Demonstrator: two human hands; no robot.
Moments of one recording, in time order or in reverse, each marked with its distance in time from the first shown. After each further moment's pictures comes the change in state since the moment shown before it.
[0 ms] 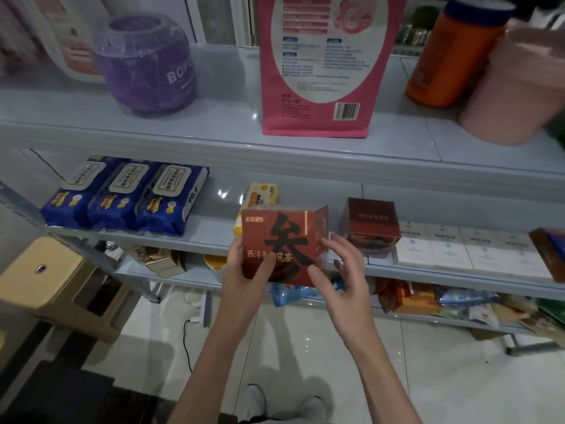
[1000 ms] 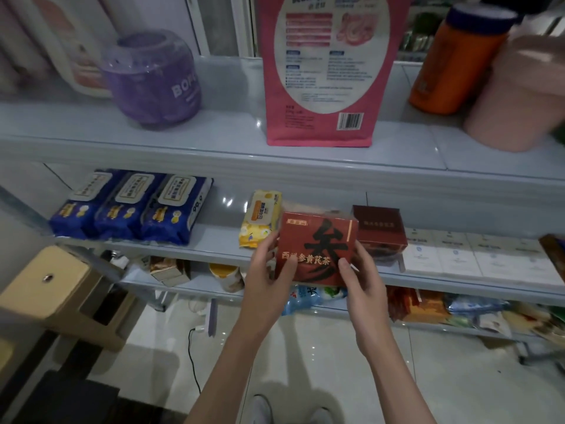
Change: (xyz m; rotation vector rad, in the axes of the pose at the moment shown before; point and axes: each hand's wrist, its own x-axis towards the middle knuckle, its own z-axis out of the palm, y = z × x) left_hand 0.018 -0.005 0.019 0.117 -0.090 0.111; right_hand 0.014 -0.002 -0.006 0.240 0.124 0.202
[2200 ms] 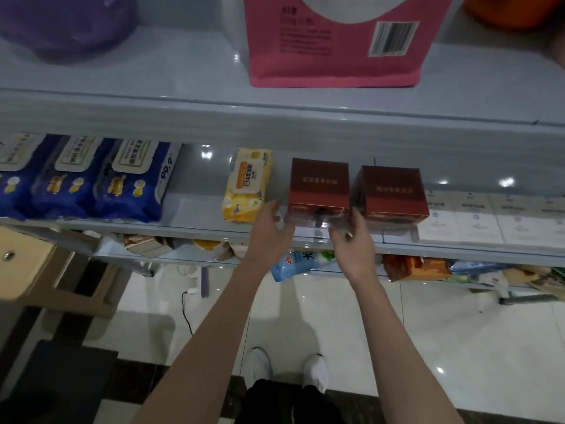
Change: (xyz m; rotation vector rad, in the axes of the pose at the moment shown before) left_hand 0.116 -0.105 0.022 0.382 -0.091 -0.305; right_hand 0.115 0.107 0.006 -0.526 0.124 0.230
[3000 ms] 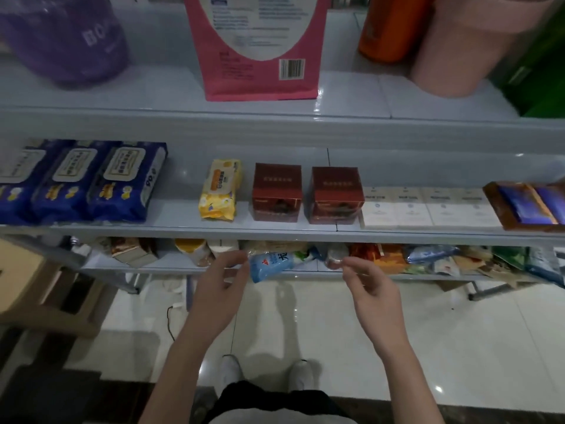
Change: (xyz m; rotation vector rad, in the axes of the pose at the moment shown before) left_hand -0.187 0.021 -0.038 -0.022 0.025 0.030; right_hand -0.160 0.020 -0.138 0.179 0.057 -0.078
